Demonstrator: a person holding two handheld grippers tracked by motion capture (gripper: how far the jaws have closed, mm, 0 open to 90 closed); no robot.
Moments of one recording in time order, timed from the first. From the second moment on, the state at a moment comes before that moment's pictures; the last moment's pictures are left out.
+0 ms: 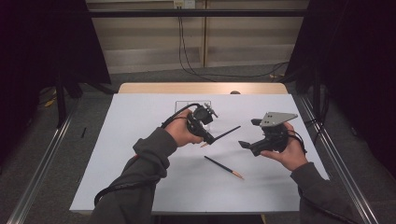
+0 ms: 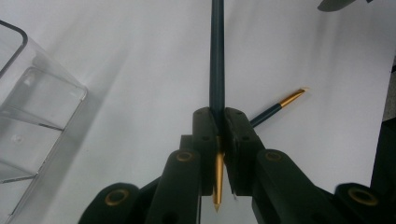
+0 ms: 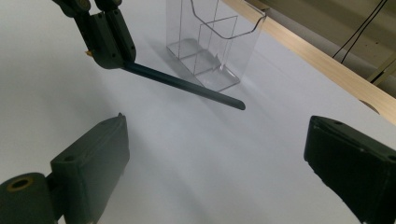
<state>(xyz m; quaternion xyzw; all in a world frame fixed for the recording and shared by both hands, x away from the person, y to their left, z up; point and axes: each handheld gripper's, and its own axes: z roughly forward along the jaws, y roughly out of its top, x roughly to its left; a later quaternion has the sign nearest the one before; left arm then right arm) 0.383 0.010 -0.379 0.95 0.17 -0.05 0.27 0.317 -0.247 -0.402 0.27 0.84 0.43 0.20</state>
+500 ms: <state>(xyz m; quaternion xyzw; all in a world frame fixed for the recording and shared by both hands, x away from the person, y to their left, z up) 0.380 0.004 -0.377 0.95 0.16 -0.07 0.28 0.323 -0.235 -0.402 0.23 0.86 0.40 0.20</state>
